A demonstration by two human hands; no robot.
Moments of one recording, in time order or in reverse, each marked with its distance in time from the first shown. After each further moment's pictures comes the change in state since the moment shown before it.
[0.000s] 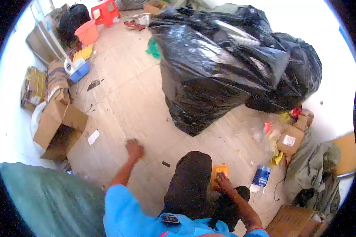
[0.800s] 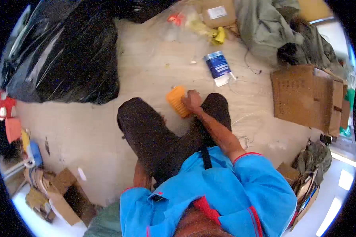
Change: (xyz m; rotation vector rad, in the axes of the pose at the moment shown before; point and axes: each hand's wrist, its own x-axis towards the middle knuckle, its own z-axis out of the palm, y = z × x) left_hand -0.177 0.230 0.048 -0.901 -0.871 0.265; right_hand 0.013 0.017 -0.019 0.538 0.493 1.056
